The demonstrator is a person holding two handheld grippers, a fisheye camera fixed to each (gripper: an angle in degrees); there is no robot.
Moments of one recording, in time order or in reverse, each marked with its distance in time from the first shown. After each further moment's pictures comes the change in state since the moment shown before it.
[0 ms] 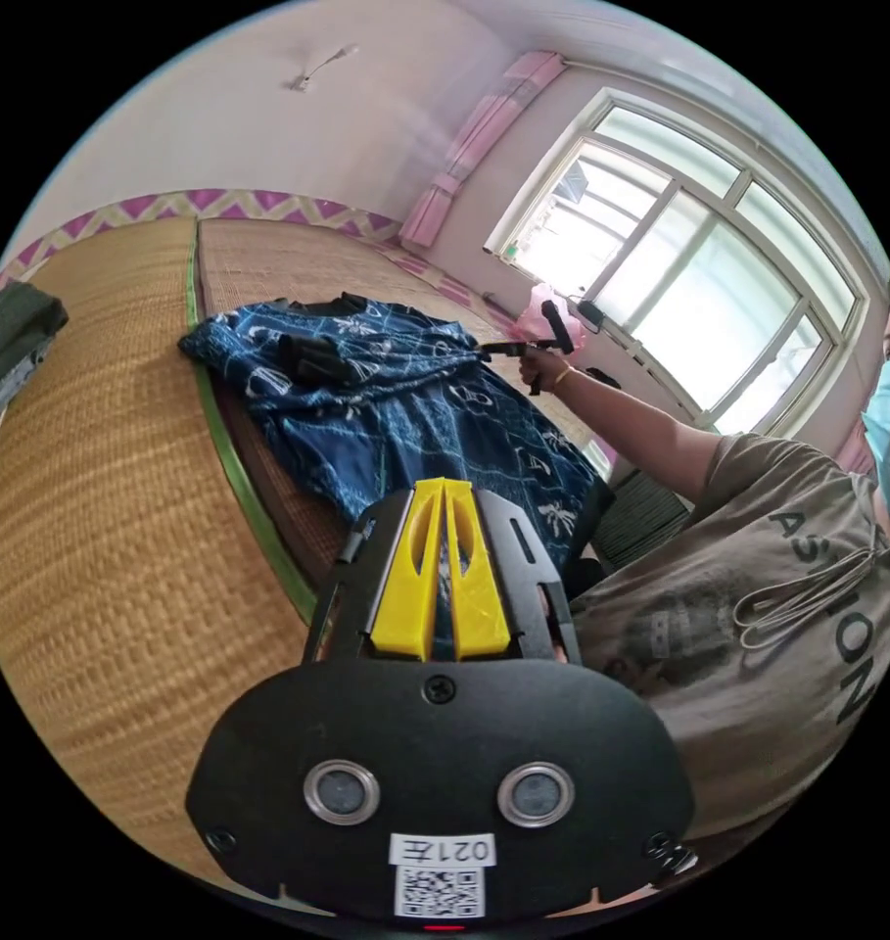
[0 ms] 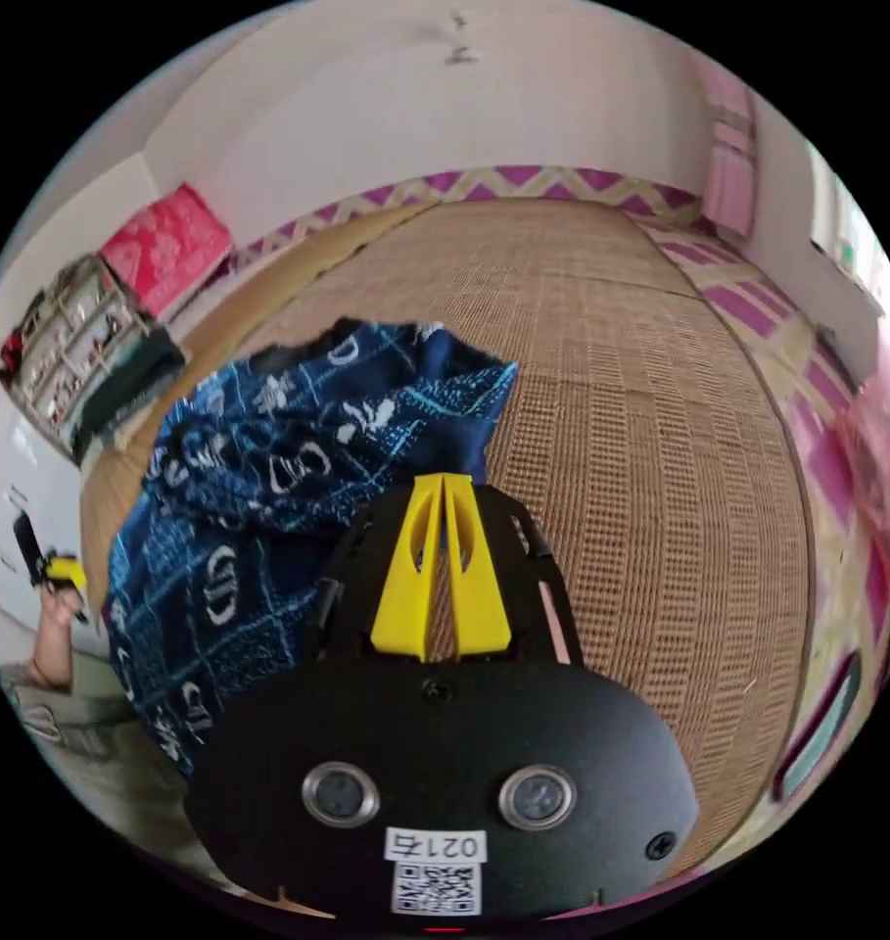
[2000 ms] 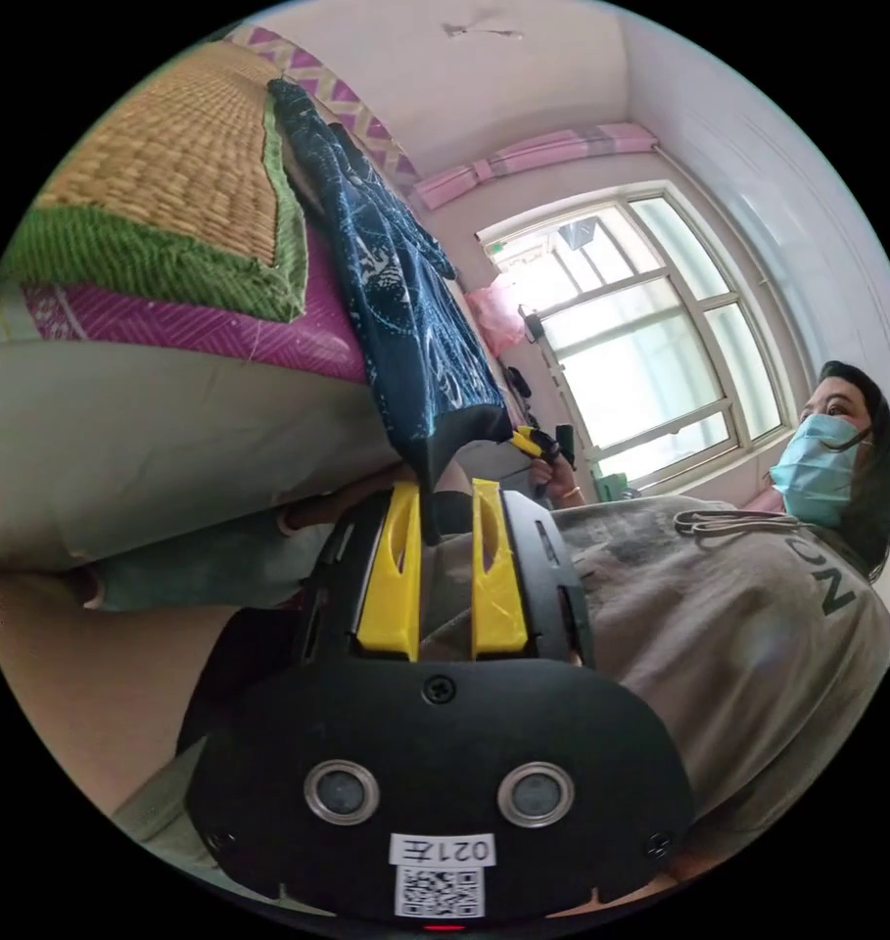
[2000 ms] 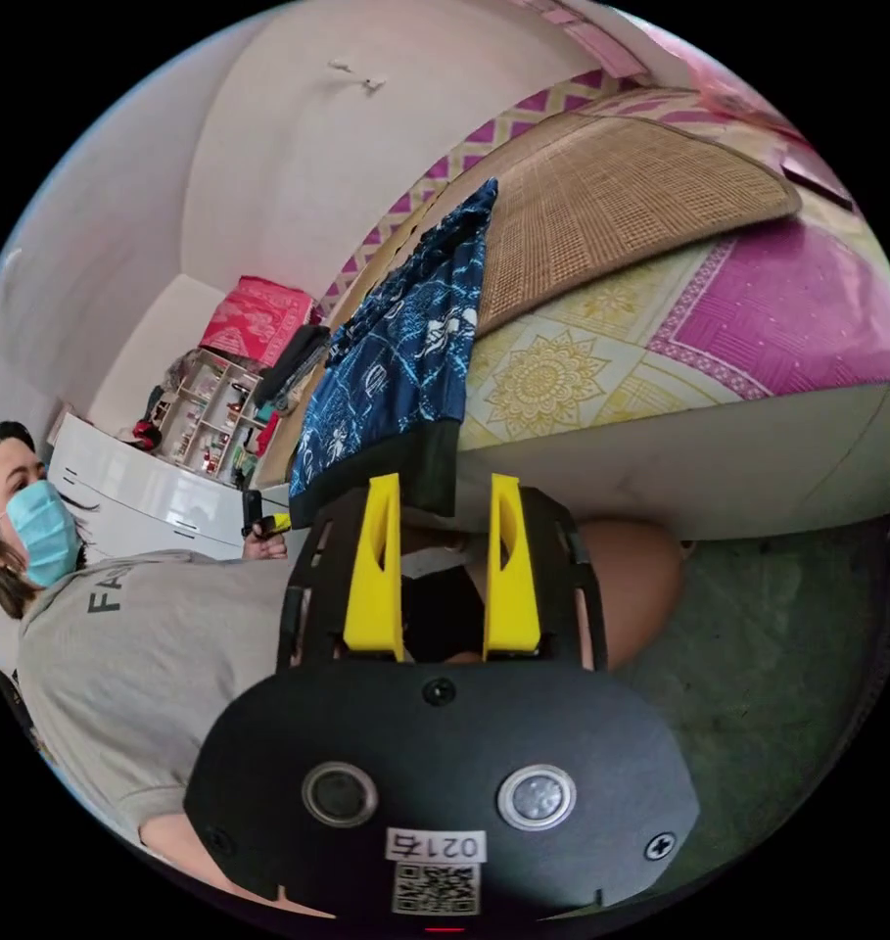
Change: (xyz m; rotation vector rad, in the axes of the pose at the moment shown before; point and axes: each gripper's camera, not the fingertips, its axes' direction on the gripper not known) left arm 0.030 0.348 0.113 -0.017 0.423 -0.342; right arm 0.061 0.468 -0.344 -0.017 -0.501 0.295
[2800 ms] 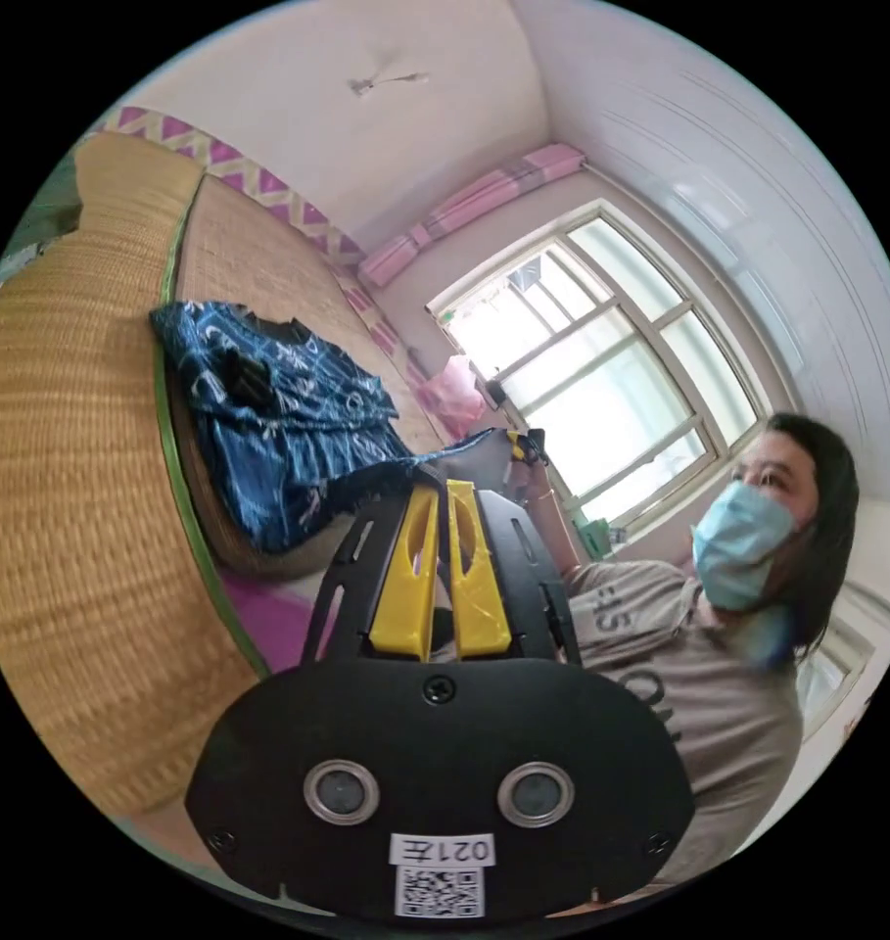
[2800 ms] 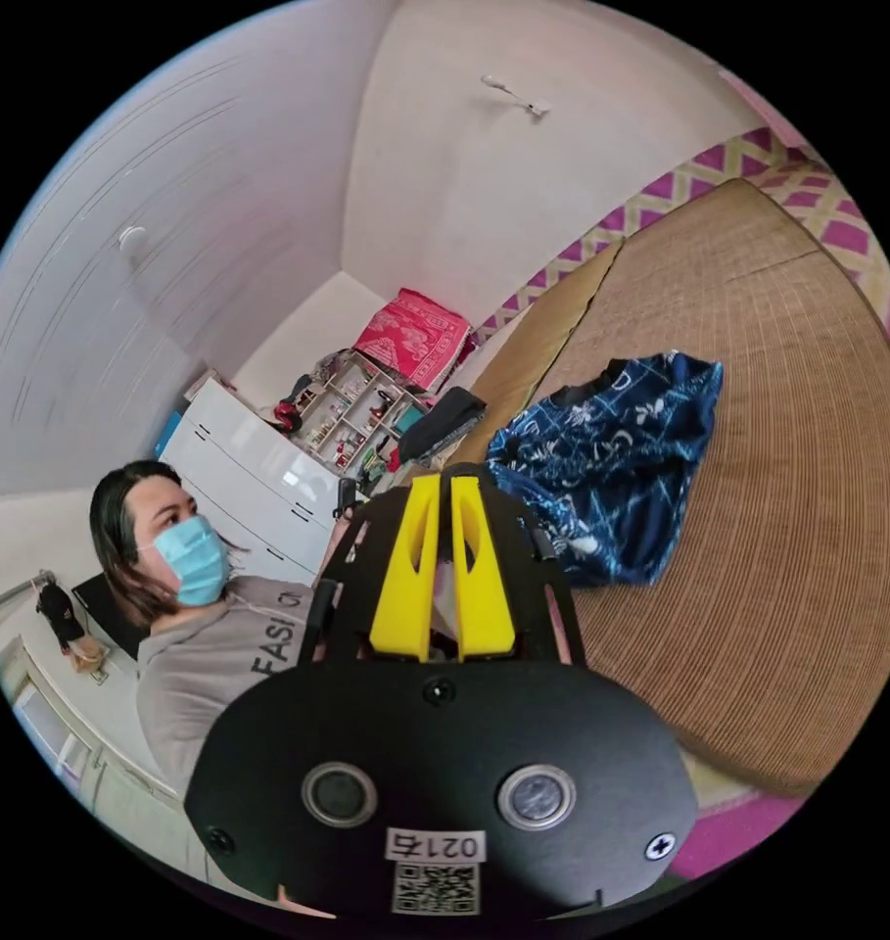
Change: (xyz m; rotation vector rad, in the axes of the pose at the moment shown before) left arm -0.022 -0.227 -0.090 0.153 0.025 0.146; right arm -0.050 -0.282 0.056 0.041 -0.399 -0.283
